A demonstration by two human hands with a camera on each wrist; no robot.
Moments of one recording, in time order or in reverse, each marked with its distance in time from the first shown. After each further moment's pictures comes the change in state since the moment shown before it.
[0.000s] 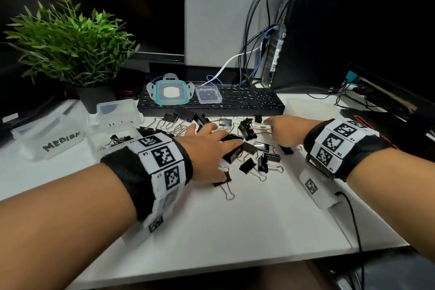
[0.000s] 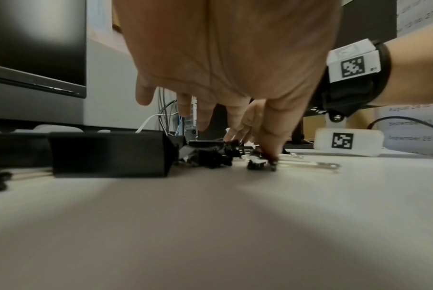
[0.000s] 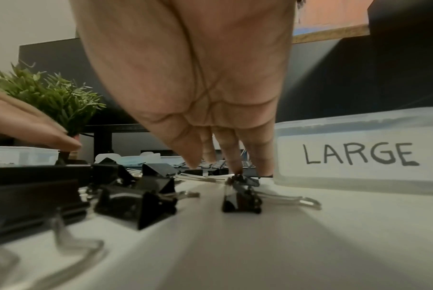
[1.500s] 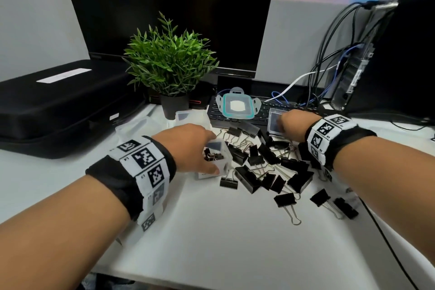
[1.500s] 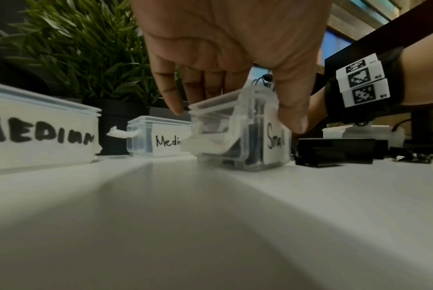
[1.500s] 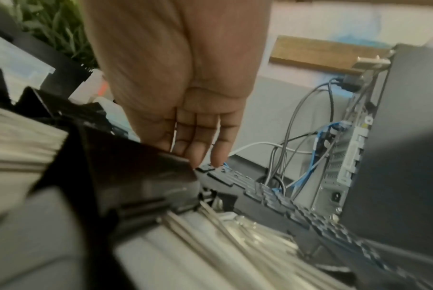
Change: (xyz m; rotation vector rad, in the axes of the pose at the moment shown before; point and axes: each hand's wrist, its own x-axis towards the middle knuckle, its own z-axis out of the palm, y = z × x) left_hand -0.074 -0.115 0.008 -0.150 0.114 -0.439; right_hand 0.101 -0.095 -0.037 -0.272 0.110 -0.209
